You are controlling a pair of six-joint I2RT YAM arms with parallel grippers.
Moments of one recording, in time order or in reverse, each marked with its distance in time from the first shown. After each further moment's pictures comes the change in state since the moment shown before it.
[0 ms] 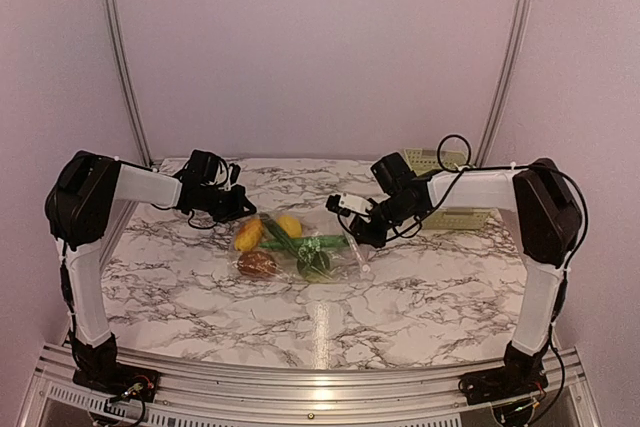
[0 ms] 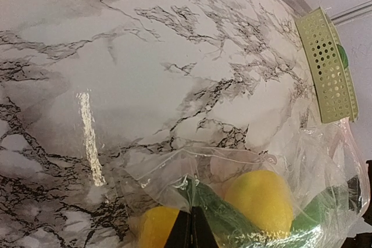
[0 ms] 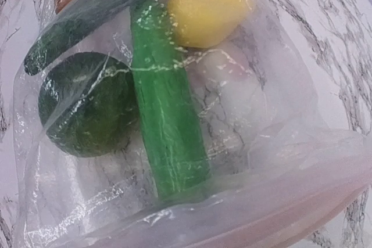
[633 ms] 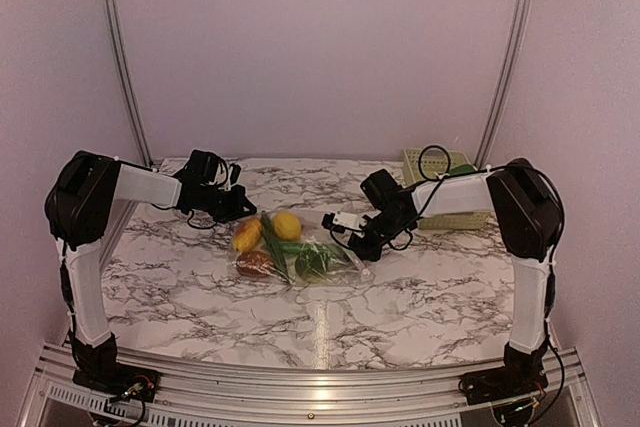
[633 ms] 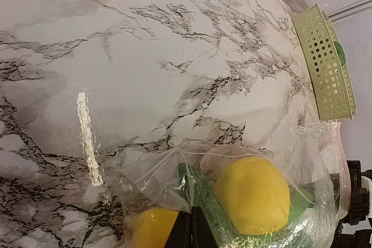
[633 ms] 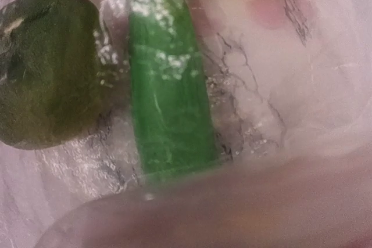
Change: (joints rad) left arm 0.002 0.000 0.000 0.000 0.018 0.005; right arm 0.021 0.100 0.007 -0.017 0.068 0.029
